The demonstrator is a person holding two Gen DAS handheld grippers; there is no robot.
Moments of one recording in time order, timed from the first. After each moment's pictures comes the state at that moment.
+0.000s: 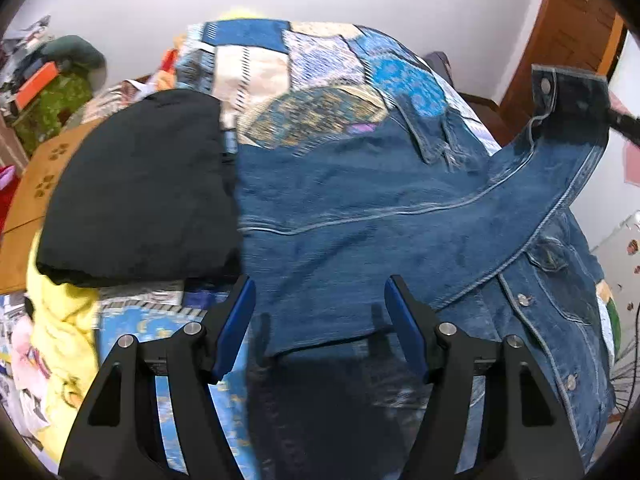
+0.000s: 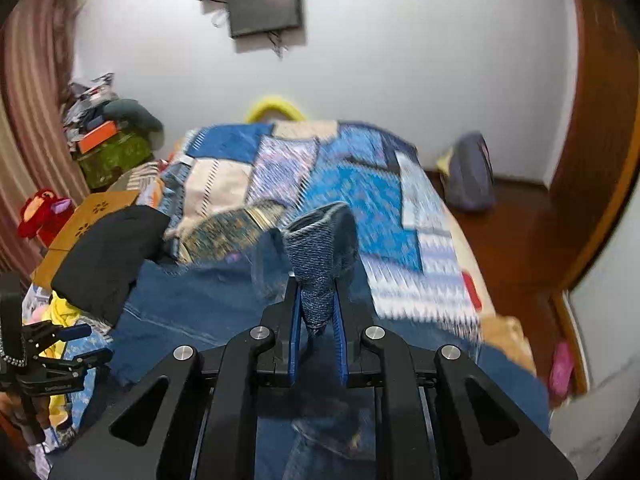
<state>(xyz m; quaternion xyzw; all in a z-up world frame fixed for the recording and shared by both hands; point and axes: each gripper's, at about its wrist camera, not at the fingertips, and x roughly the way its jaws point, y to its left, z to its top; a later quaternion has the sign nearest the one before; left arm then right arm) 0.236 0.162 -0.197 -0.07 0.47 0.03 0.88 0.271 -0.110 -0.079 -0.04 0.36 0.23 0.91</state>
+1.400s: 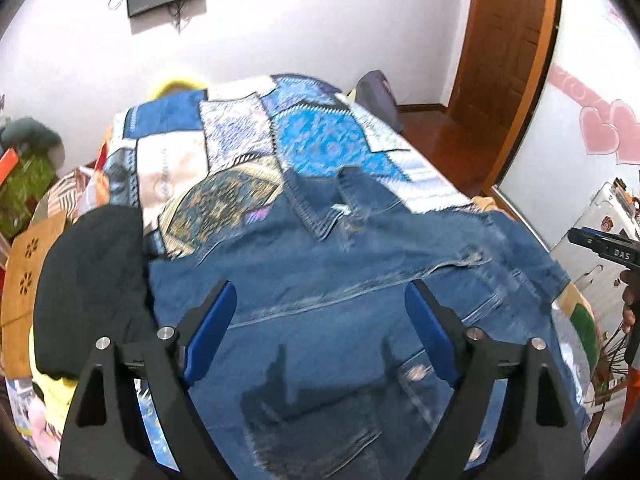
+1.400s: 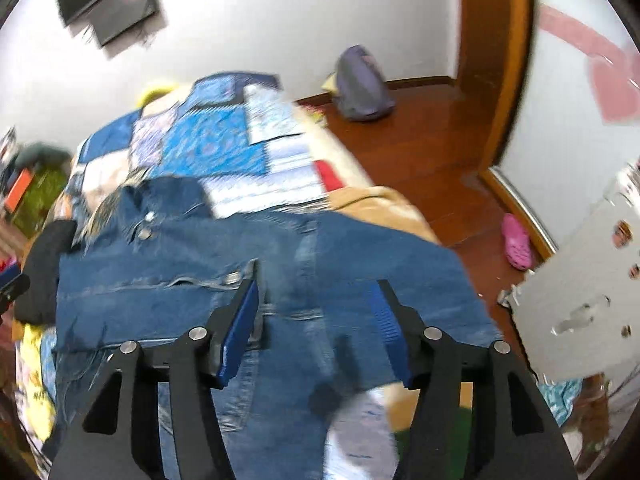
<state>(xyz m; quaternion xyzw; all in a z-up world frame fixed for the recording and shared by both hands) 0.287 0.060 -0.124 0.00 0.41 -0.04 0.91 0.255 -0.300 -0.114 0.07 0.45 0.06 0.89</state>
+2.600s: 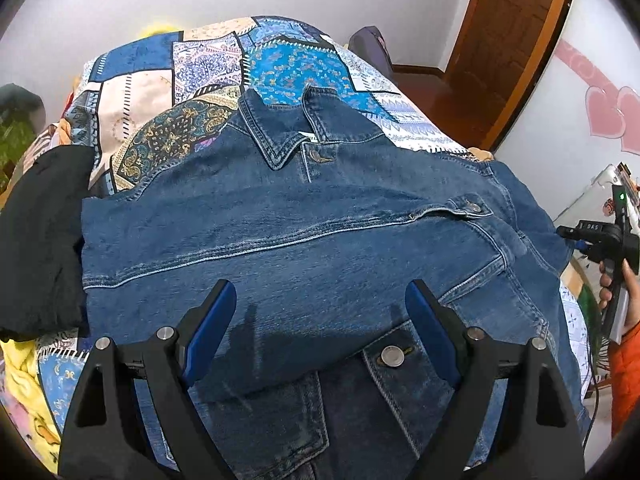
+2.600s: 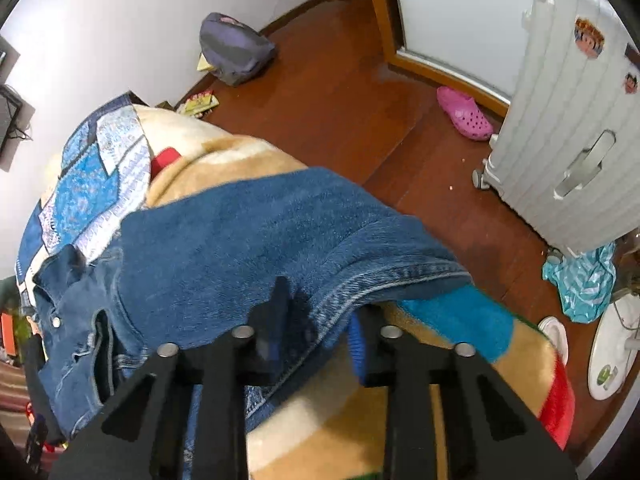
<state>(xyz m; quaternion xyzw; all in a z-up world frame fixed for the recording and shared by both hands) 0.295 0.027 -0.198 -0.02 0.48 -0.05 0.87 0.284 -0.409 -0.227 0.26 0.52 -0.07 0.81</state>
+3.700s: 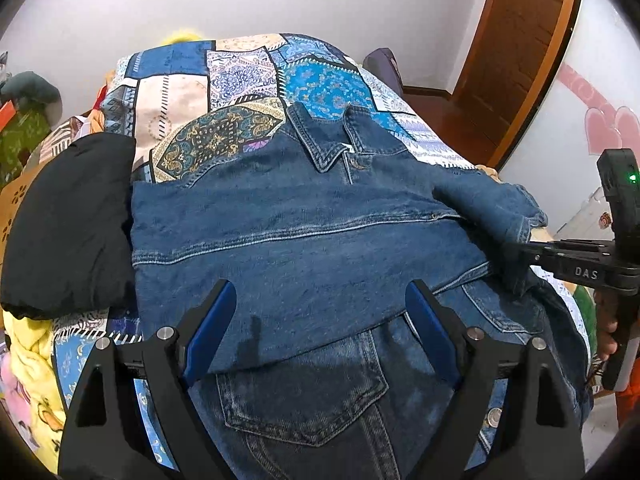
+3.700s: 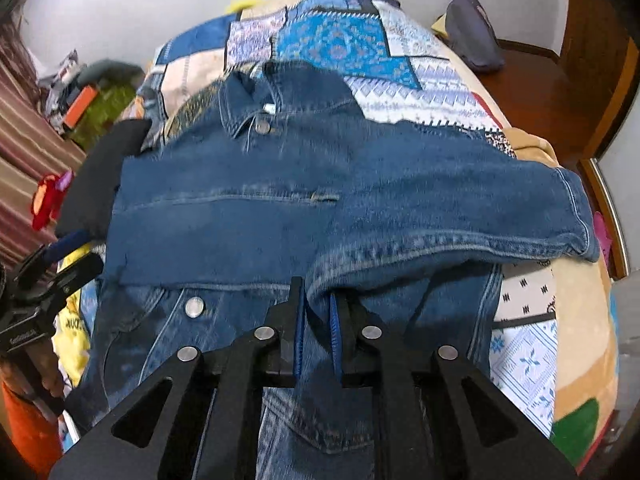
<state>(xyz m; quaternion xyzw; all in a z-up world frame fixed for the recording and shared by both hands) 0.253 0.073 -0.184 -0.05 0.45 -0.04 0.89 0.251 -0.158 -0.168 0.03 0.55 0.23 0.80</state>
